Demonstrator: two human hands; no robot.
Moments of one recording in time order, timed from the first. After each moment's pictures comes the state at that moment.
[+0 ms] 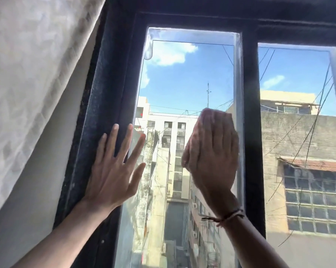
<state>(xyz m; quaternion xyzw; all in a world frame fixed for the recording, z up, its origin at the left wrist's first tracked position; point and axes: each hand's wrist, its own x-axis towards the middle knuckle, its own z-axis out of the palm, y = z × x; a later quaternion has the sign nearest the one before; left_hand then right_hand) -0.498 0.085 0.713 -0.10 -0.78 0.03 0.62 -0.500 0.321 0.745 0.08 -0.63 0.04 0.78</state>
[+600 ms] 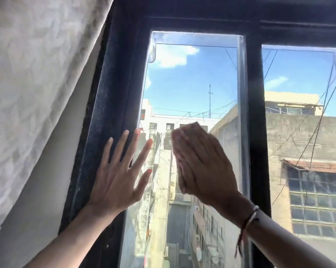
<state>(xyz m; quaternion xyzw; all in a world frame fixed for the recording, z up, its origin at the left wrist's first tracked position) -0.497 0.082 0.709 -0.11 -0.77 0.05 0.62 -0.492 0.326 0.741 0.24 -0.66 -0.11 0.71</state>
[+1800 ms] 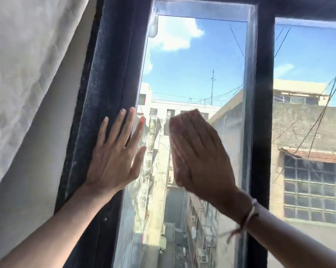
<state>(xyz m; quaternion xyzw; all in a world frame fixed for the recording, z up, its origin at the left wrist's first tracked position) -0.497 0.081 0.704 -0.09 -0.77 0.04 0.62 -0.486 0.317 0.710 0.24 -0.66 -0.12 0.70</state>
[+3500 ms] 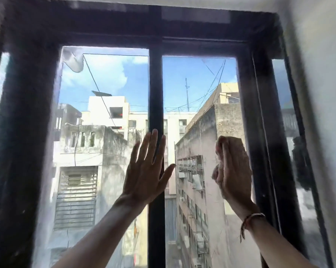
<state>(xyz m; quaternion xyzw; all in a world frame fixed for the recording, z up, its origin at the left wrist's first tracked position) -0.467 0.348 0.738 -0.22 -0.74 -0.01 0.64 -0.469 0.625 0.711 0.07 -0.68 0.11 0.72</state>
